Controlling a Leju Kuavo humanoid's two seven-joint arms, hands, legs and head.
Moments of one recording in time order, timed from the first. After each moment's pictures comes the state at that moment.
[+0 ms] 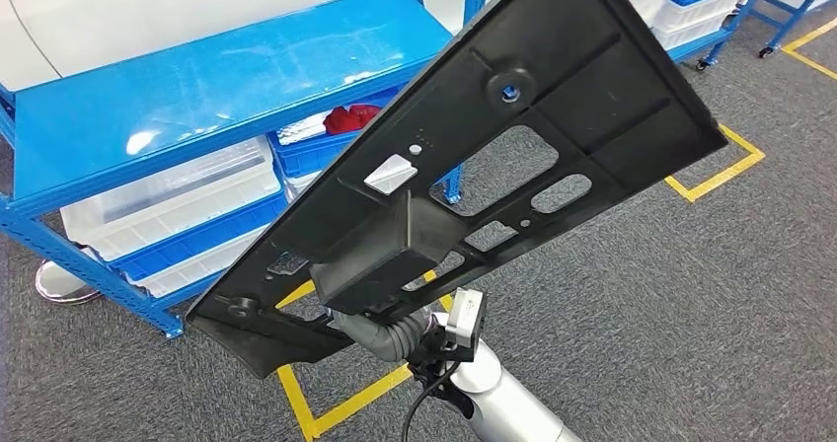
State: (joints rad) left arm -0.05 -0.03 0.40 -0.21 0.00 0.15 -0.49; right arm -0.39 0.13 0.72 -1.34 -0.08 0.27 -0.66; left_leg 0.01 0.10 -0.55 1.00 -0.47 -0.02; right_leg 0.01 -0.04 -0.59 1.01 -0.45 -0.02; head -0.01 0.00
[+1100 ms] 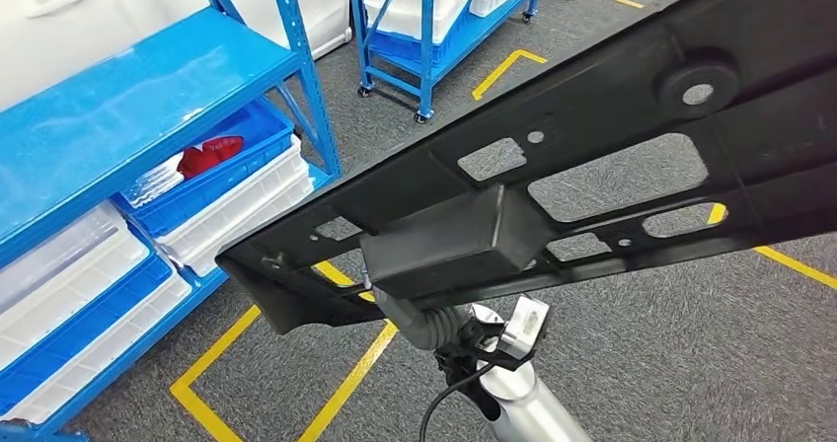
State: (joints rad) left arm -0.04 -0.04 0.37 -0.21 -0.12 0.17 -0.45; right arm -0.32 0.11 0.62 -1.56 -0.03 0.18 -0.64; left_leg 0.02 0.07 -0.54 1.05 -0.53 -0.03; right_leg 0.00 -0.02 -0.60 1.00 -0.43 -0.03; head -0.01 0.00
